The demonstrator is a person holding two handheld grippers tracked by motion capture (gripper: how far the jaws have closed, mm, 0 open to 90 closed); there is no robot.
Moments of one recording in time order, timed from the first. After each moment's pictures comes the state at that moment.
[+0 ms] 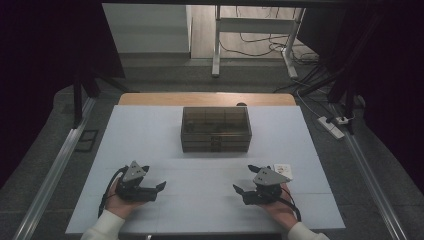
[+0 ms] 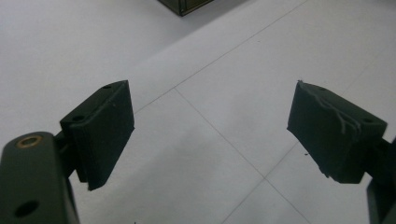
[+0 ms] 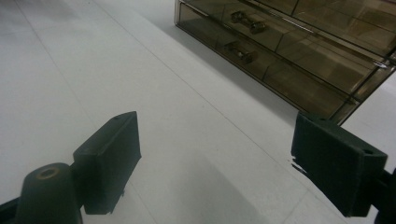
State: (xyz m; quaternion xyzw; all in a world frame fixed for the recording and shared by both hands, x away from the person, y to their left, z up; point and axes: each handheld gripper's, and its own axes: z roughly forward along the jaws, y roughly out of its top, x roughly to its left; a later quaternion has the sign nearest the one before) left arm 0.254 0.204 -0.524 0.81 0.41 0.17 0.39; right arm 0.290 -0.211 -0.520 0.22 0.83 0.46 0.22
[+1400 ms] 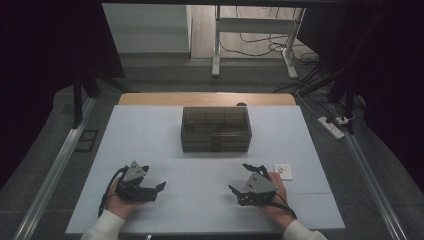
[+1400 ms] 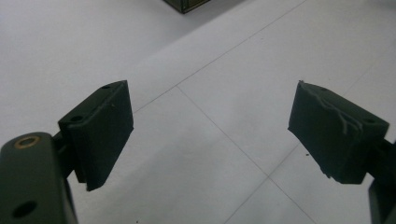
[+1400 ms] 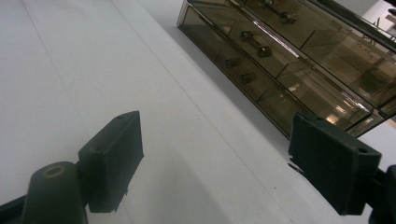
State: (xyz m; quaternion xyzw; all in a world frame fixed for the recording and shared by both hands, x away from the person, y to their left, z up) left arm 0.255 0.204 -0.526 0.81 0.41 0.18 0.39; right arm 0.283 -0.193 -0.521 0.15 0.84 0.42 0.31
